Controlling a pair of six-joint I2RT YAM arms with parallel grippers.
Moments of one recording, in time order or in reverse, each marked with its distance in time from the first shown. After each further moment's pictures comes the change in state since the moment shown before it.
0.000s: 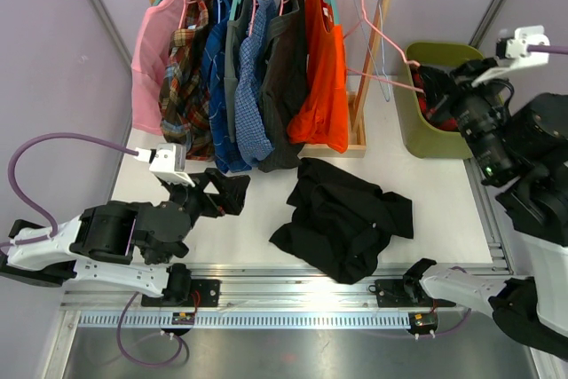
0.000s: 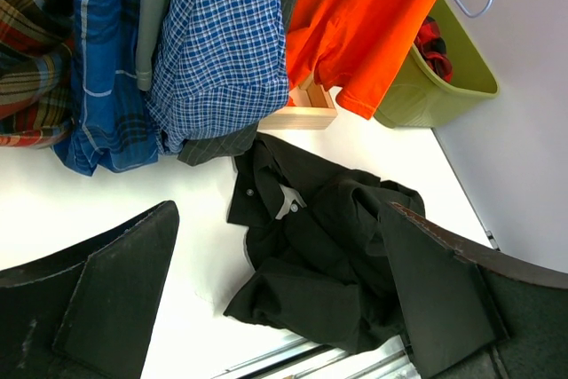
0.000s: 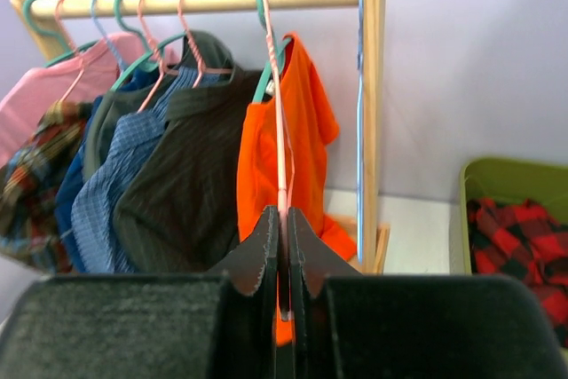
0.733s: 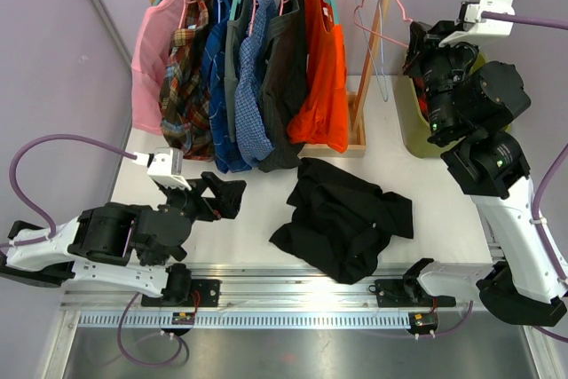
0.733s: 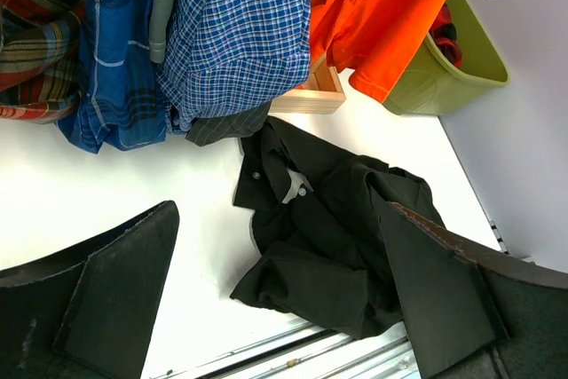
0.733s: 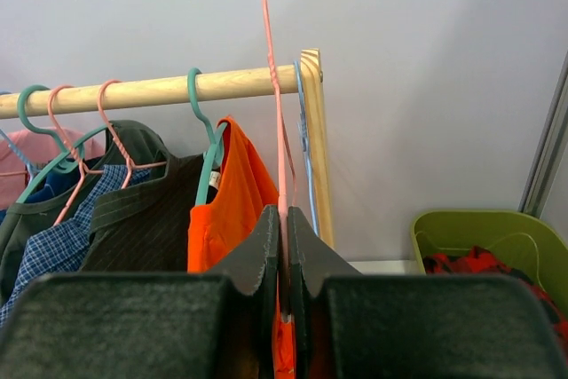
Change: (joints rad) left arm -0.002 -0.035 -0.034 -0.088 0.018 -0.103; right arm 0.000 0.149 -0.082 0.440 0.227 -0.155
